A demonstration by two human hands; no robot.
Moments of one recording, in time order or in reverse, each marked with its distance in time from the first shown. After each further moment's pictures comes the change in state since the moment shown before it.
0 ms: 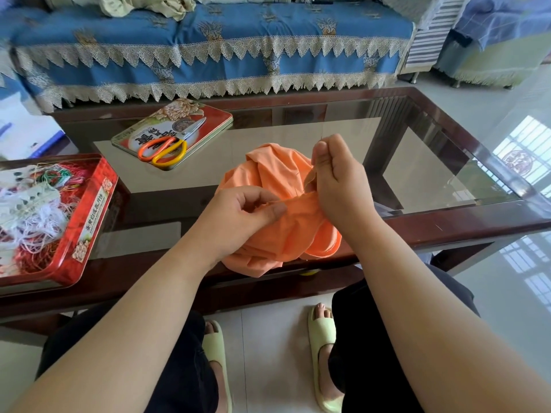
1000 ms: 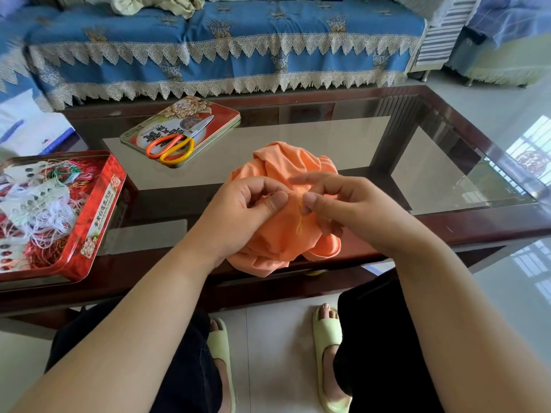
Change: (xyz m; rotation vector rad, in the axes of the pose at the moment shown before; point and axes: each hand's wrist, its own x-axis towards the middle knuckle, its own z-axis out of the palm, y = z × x) left_hand -0.004 0.006 -0.003 -0.039 0.038 0.086; right_hand -0.018 -0.019 -0.040 0.252 -0.629 0.173
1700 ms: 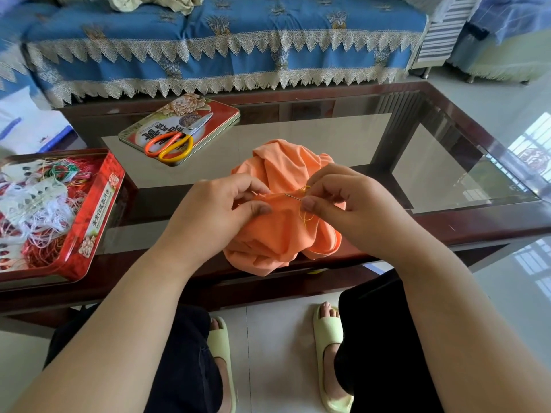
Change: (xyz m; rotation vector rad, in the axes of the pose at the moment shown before) left_hand -0.005 -0.007 -0.021 0.485 0.101 0.178; right_hand 0.003 0.012 0.004 -0.390 0.181 -0.286
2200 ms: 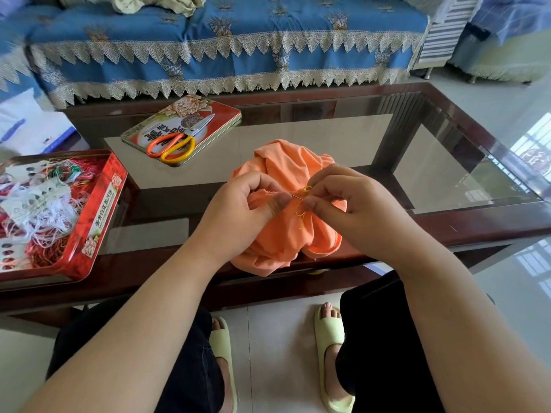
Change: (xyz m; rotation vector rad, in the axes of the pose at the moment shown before) left_hand 0.003 0.013 0.018 -0.272 -0.025 -0.139; right_hand -0.001 -0.003 0.000 -0.004 0.027 -0.019
